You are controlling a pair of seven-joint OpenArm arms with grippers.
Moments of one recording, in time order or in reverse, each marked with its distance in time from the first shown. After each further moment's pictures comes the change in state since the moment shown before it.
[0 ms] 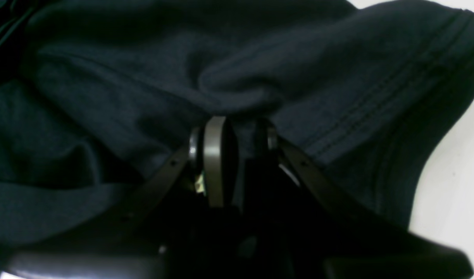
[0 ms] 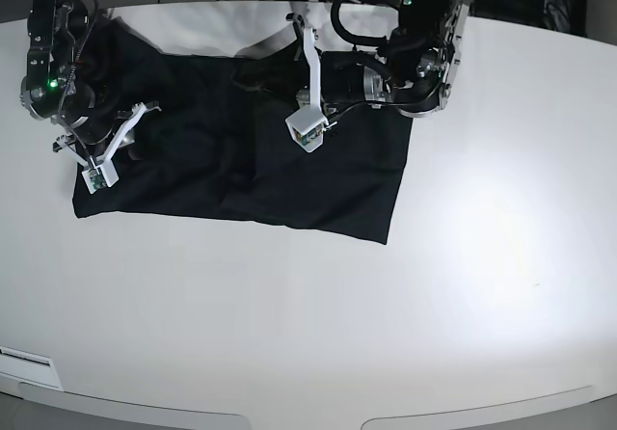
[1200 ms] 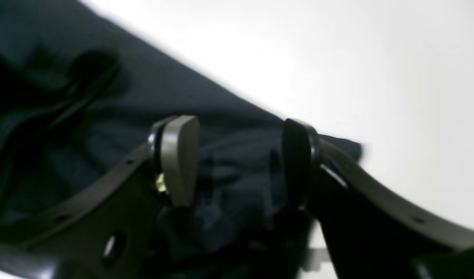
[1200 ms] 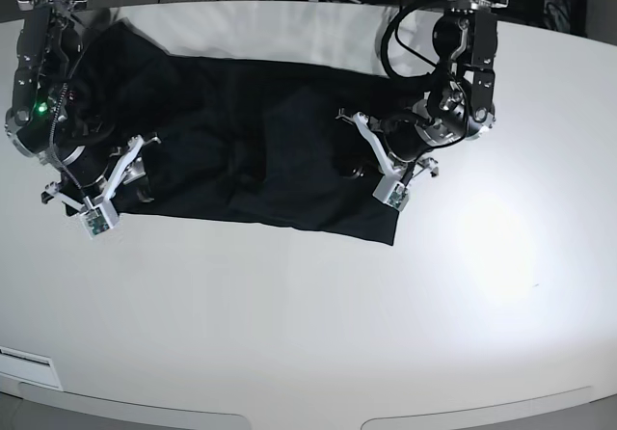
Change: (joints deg) left arm -2.6 -3.1 -11.2 -10.9 32.6 15.7 -21.1; right arm 7.5 1.0 1.5 11.6 -1.1 -4.0 -4.2
